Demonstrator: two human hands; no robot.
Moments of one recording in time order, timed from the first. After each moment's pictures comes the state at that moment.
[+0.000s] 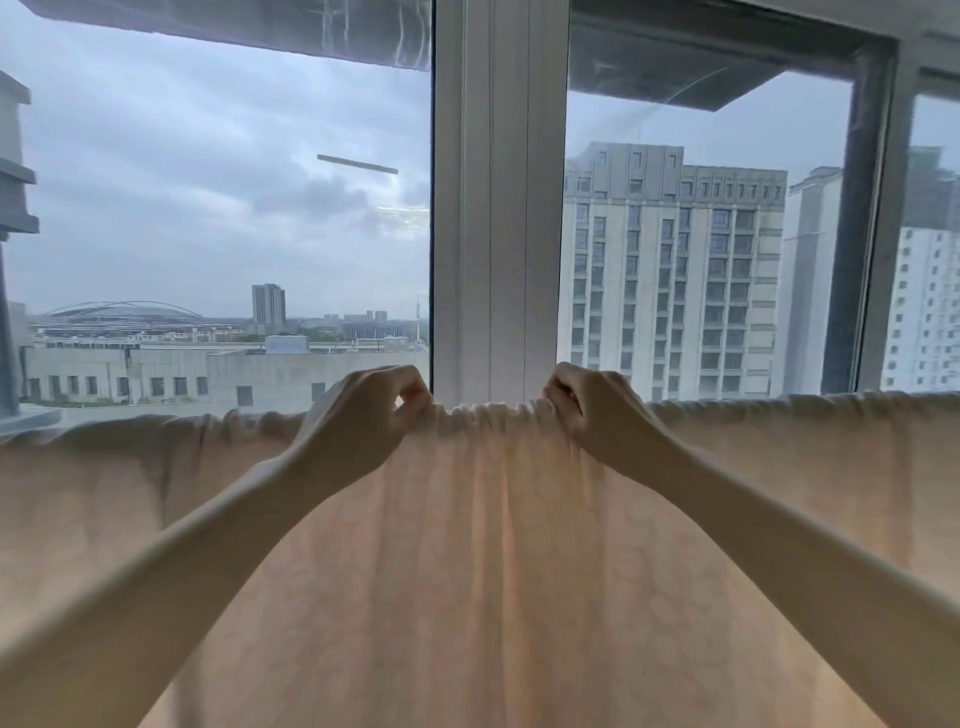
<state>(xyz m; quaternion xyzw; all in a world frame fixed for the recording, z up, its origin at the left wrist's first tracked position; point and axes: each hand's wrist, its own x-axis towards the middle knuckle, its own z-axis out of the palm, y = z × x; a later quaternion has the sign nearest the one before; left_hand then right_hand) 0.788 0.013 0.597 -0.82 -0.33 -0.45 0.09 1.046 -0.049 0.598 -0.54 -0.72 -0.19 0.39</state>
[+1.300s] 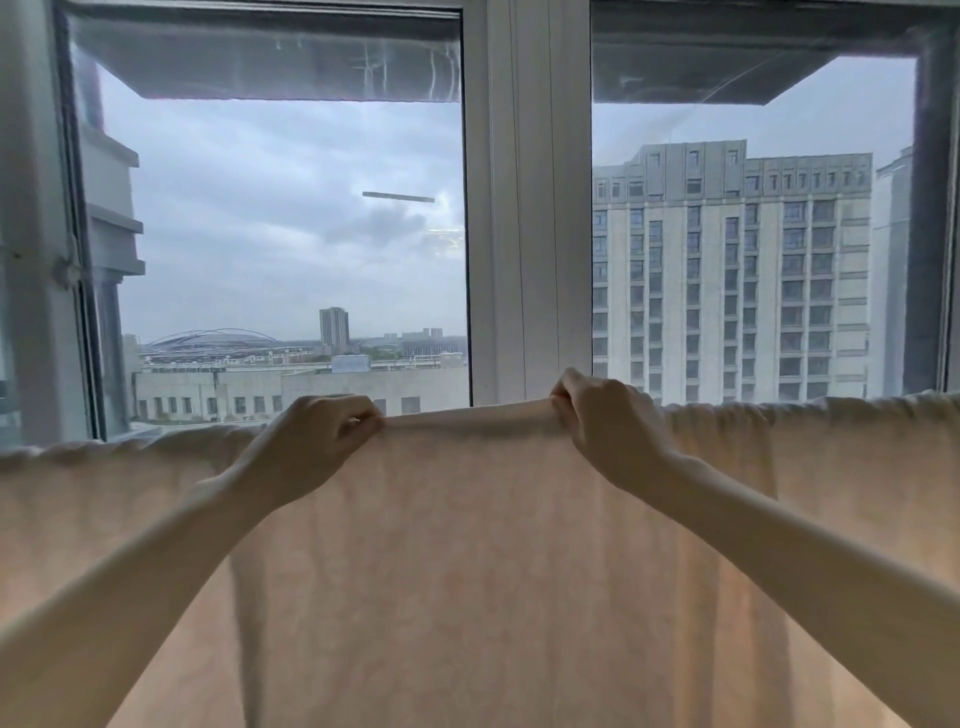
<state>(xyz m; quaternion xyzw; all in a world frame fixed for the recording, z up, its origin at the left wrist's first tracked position) 0.715 0.000 0.594 -0.82 -0.37 -0.41 0.13 1.028 -0.064 0.597 -0.55 -0.69 -0.30 0.36</state>
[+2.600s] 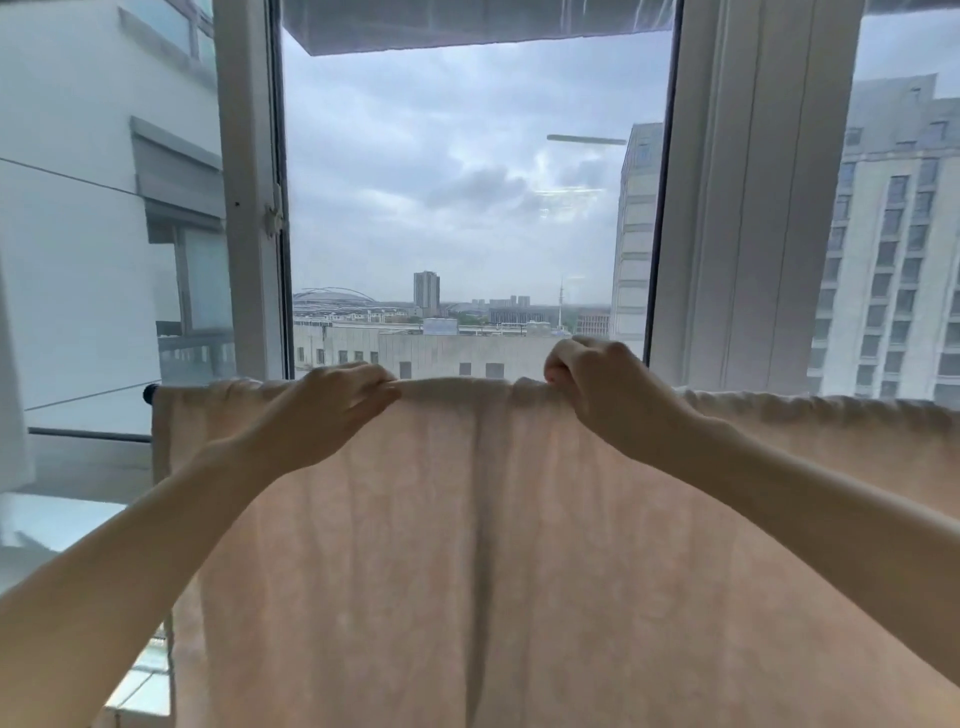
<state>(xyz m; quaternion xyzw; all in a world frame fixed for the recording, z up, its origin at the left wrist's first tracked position) 0.500 0.017 0.577 -0.82 -0.41 -0.38 0.15 0.806 0.006 0.605 -0.41 -0.82 -0.22 0.34</state>
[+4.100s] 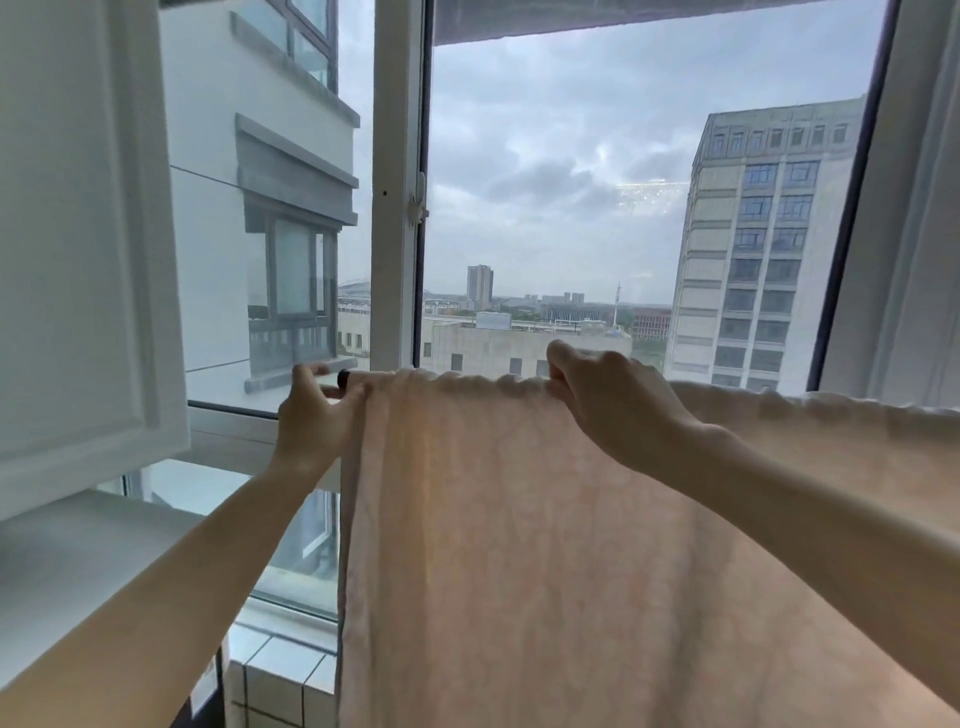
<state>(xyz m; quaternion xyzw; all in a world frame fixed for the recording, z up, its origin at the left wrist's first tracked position) 0.316 0.030 0.531 -0.48 -0.62 -0.62 -0.03 0.611 0.026 0.591 -0.39 -0.83 -0.26 0.30</state>
